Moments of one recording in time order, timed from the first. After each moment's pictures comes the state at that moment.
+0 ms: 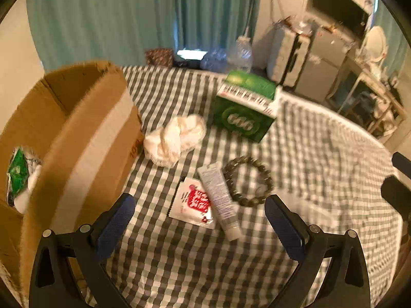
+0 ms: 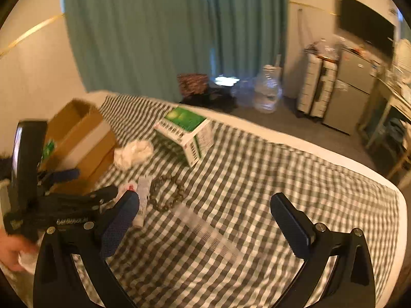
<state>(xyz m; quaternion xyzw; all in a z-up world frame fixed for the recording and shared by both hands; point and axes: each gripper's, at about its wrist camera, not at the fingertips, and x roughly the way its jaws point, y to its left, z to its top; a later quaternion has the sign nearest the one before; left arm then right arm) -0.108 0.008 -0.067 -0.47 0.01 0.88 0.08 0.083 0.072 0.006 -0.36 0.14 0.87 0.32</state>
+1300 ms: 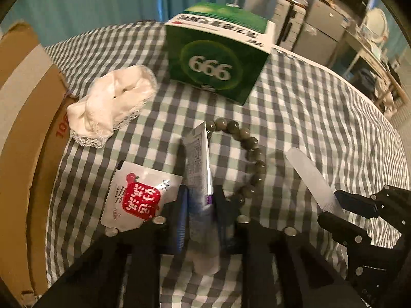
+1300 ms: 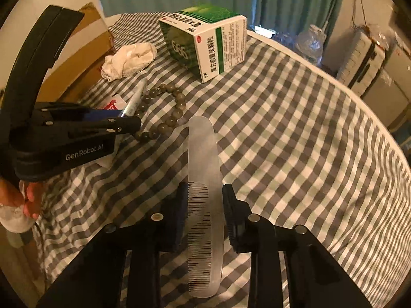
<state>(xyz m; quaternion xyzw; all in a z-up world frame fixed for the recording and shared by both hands) -0.128 0.058 -0.128 -0.53 0.03 0.84 0.12 0.062 0.099 -0.108 -0.51 0.13 0.83 0.20</state>
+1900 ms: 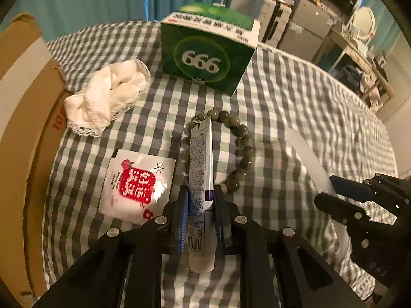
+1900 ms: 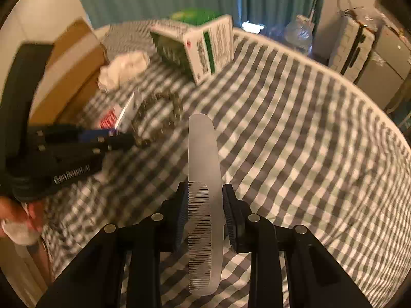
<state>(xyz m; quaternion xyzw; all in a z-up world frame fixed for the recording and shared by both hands) -0.106 0.034 -0.119 -0.53 0.00 0.83 0.16 0.075 0.093 -0.093 -0.49 0.16 0.83 0.23</state>
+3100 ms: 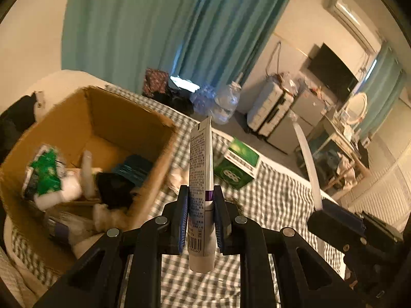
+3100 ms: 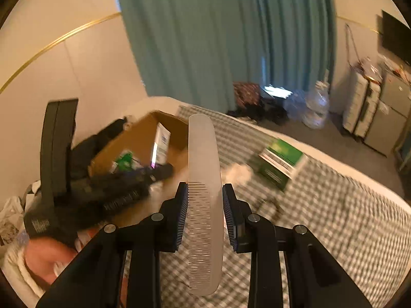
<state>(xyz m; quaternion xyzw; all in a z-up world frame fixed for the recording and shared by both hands) -0.086 -0.124 0.034 -0.39 -0.15 0.90 0.14 -0.013 -0.063 0.089 -0.35 0.10 0.92 0.17</state>
